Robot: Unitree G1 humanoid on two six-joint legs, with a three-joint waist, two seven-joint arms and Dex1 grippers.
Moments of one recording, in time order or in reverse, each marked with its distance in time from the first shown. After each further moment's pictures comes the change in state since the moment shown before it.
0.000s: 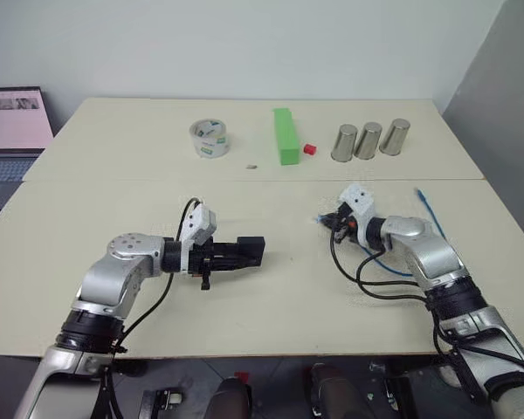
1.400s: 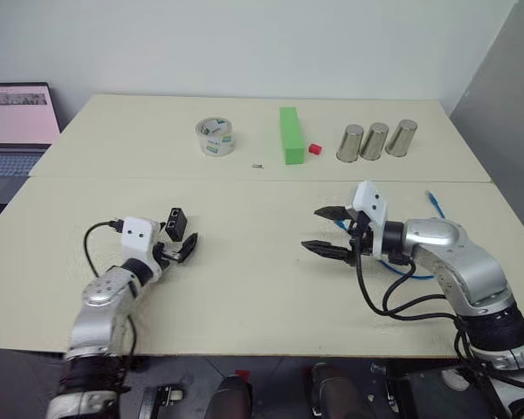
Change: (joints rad) left arm 0.224 -0.091 0.272 -0.001 0.135 -0.170 0.642; right arm 0.167 -0.135 -0.084 -0.635 0.231 0.199 0.243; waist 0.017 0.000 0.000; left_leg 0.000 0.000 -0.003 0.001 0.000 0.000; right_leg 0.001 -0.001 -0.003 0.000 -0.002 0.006
